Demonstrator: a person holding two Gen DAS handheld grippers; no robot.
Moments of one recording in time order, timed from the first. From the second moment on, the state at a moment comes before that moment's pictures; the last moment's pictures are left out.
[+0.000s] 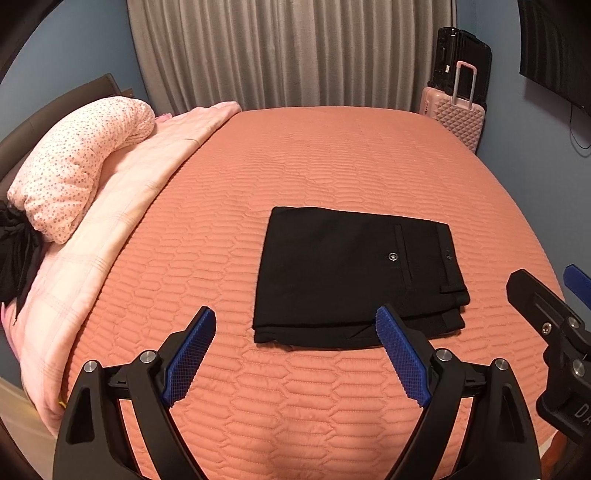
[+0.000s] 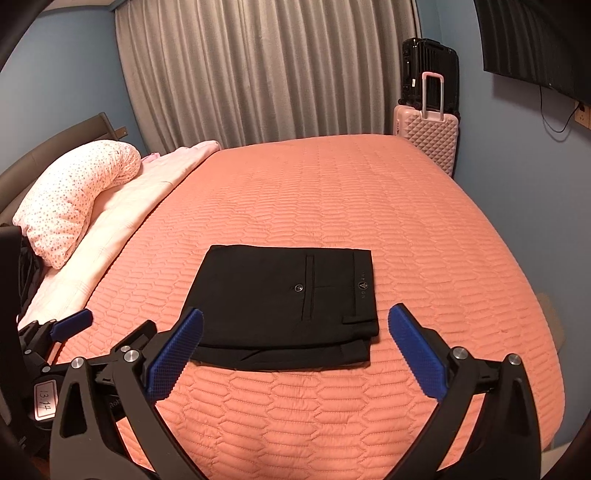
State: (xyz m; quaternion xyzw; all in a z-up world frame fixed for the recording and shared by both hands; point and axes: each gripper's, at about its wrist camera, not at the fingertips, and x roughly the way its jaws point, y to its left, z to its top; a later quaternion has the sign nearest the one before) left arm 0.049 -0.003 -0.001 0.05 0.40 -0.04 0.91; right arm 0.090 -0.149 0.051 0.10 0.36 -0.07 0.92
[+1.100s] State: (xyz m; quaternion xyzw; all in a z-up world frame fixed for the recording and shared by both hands) left arm 0.048 -0.007 -0.006 0.07 0.40 -0.04 0.91; right arm 0.087 -0.146 0.050 0.11 0.36 -0.08 0.92
